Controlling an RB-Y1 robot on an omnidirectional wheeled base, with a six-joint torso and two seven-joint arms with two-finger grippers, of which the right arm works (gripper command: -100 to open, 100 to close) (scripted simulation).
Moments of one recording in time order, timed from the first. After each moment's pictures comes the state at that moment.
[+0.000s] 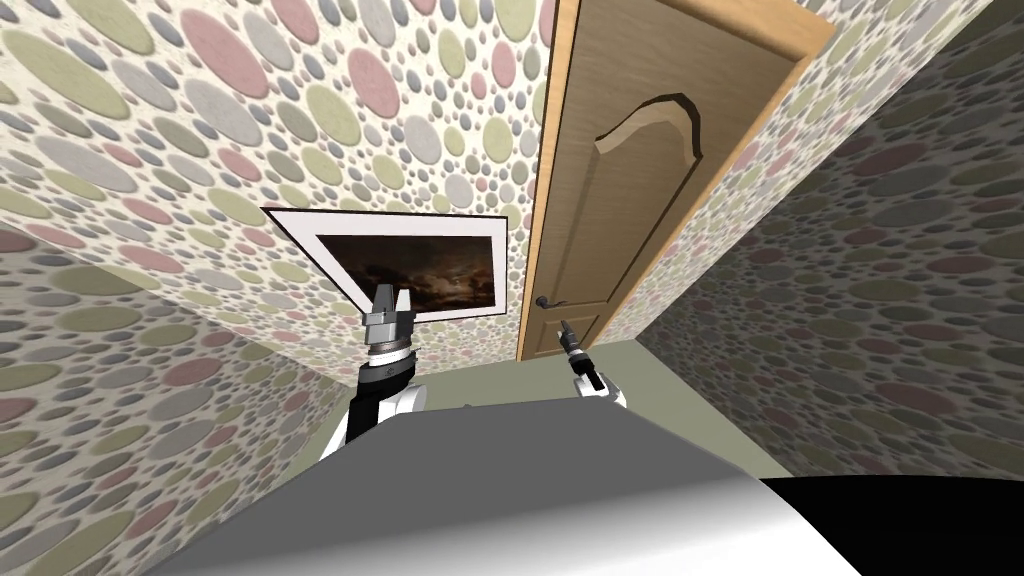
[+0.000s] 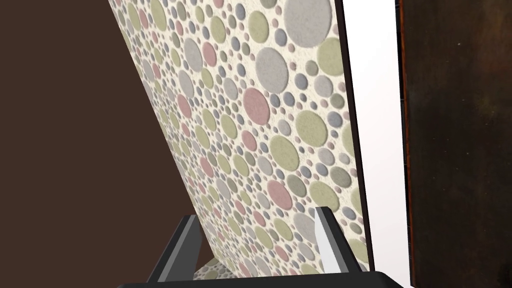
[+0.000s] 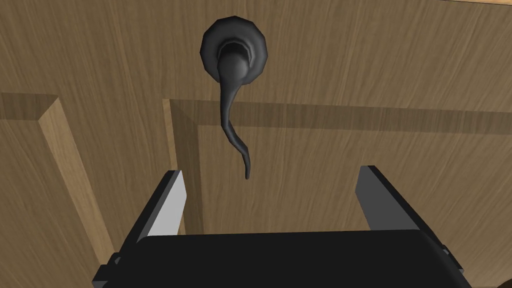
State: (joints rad) arm 0.01 -0.34 0.09 -0.97 -0.07 -0.67 -0.20
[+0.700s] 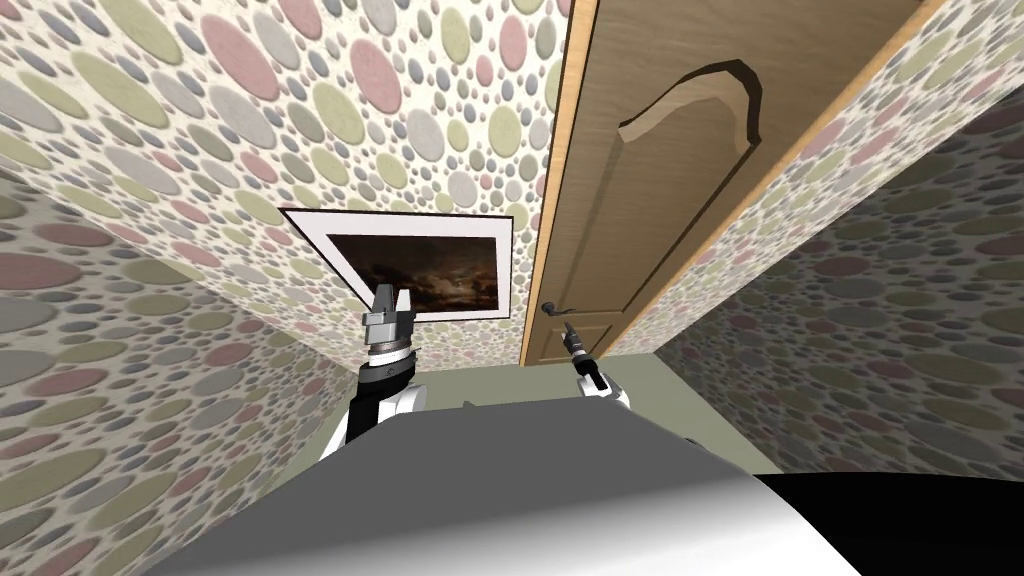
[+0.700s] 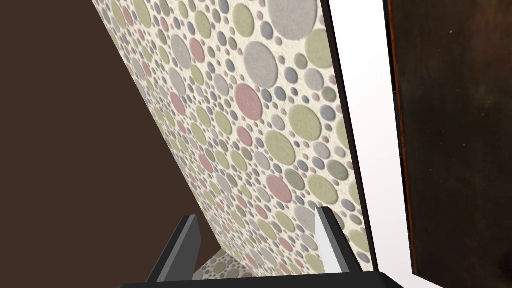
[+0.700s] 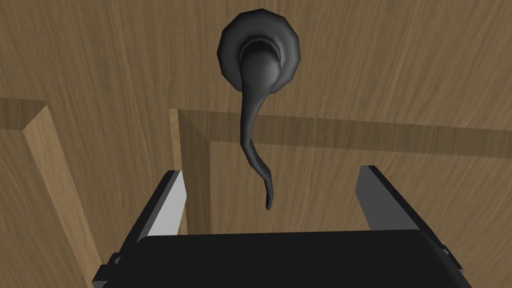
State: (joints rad) arm -0.03 -0.36 0.07 -0.87 -0.08 -0.69 -0.20
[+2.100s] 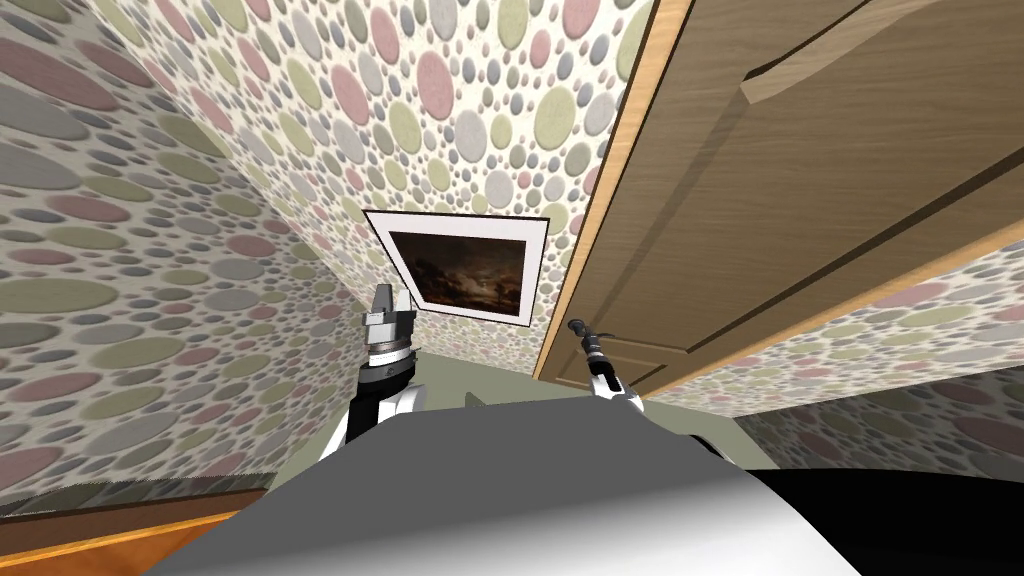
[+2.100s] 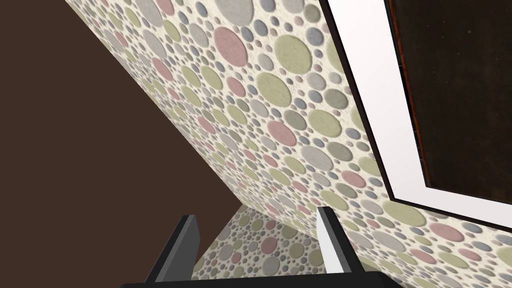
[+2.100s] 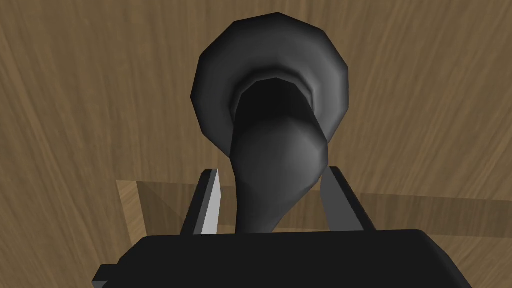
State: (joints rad) arm -0.08 -0.37 -0.12 -0.71 -0.16 -0.71 -0.14
